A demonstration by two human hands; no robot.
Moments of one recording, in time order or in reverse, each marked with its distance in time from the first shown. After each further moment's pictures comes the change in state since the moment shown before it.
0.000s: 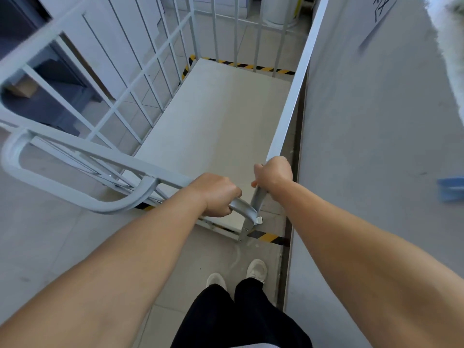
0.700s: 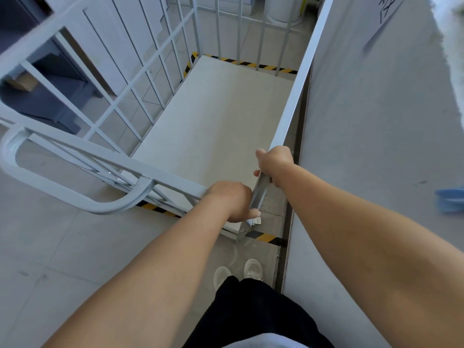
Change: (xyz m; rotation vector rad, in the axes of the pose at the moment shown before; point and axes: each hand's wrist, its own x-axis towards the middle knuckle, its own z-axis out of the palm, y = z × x) left_hand 0.034 0.033 -0.004 -0.229 -0.089 -0.178; right_hand 0.013 -0.024 -0.028 0.034 -0.115 -0.024
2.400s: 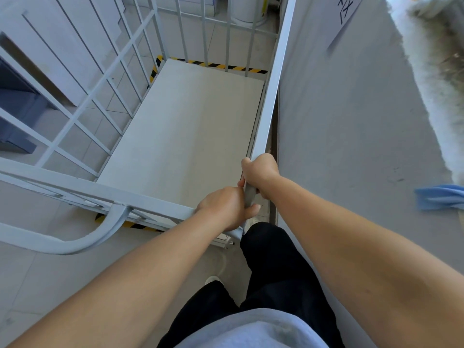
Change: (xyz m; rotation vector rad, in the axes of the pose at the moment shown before) left_hand 0.022 0.010 -0.005 -0.346 0.093 -0.088; right_hand 0.003 0.001 0.000 0.018 0.102 0.032
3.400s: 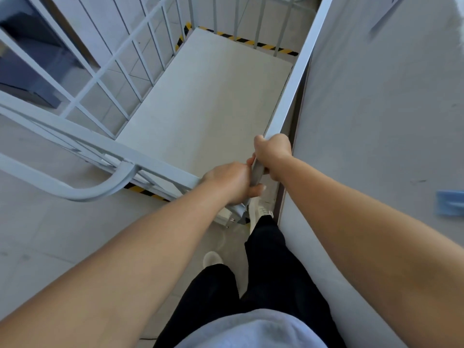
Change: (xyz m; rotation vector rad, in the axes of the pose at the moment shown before) left_hand -0.006 0.000 -0.003 -0.049 0.017 -0.015; right_hand -0.010 0.001 -0.002 0.159 -0.031 -0.003
